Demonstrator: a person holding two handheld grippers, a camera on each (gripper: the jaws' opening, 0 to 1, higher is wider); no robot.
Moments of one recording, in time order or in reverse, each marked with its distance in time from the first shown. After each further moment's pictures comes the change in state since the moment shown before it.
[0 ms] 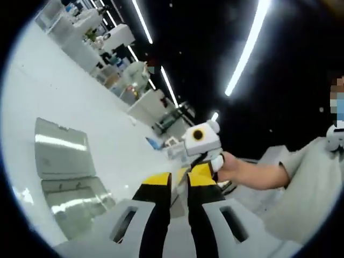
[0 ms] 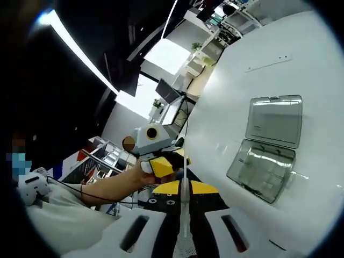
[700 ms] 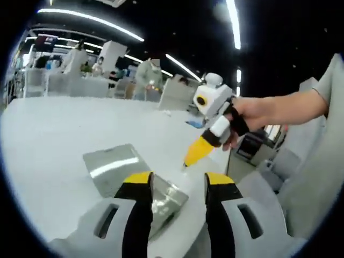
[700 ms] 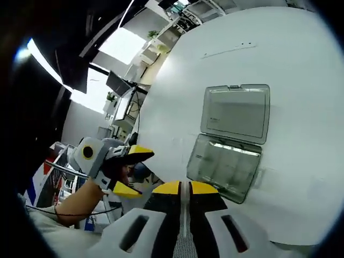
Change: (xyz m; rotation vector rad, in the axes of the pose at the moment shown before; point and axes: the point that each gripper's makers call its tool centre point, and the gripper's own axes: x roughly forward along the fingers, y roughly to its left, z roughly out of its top) left arm -0.030 0.043 -0.015 0.451 0.161 0.288; right arm 0.025 -0.064 0.004 0.109 0.125 -0.379
